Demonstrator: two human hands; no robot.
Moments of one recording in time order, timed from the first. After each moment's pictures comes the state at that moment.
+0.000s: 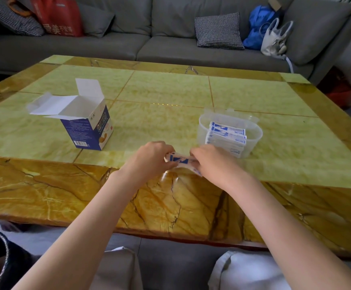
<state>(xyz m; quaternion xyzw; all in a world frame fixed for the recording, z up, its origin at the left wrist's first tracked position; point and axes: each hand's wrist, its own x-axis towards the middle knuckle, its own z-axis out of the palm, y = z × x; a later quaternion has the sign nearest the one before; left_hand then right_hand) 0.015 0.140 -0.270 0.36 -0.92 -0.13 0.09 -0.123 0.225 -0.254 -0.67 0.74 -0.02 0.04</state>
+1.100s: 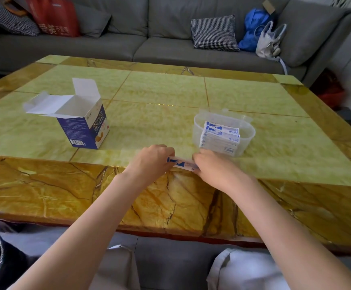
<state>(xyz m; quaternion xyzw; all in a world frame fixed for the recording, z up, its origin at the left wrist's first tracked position) 0.010 0.151 -0.278 0.36 -0.93 -0.08 0.09 -0.129 0.238 -0.260 -0.67 0.74 0.02 0.05</state>
